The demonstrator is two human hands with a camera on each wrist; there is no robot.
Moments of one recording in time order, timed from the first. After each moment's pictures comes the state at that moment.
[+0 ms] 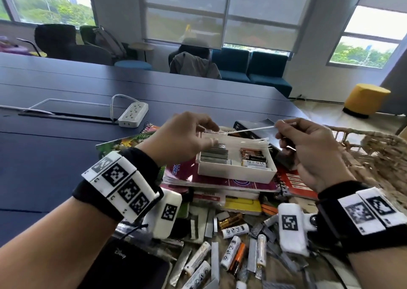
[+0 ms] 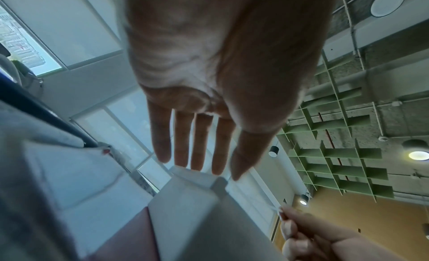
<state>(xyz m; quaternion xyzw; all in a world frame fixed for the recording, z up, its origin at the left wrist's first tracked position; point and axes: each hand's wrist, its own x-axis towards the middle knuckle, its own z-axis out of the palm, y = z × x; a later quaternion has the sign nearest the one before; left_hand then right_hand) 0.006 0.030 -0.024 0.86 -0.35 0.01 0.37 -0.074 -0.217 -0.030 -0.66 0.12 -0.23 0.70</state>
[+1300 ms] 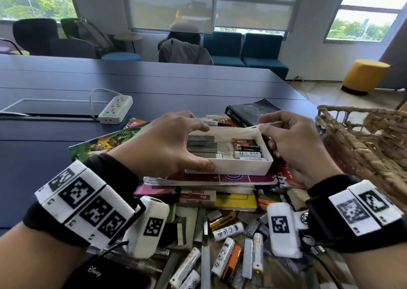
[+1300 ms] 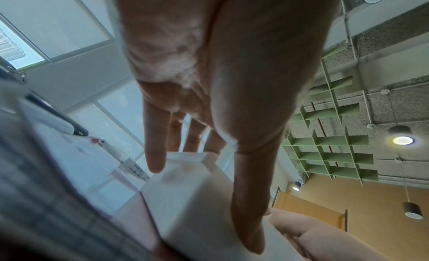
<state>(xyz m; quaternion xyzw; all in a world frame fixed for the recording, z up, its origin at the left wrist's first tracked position) 0.004 0.024 -0.031 0.91 -0.37 -0.02 0.20 -0.054 -0.228 -0.064 -0.77 0.15 -0.24 0.57</state>
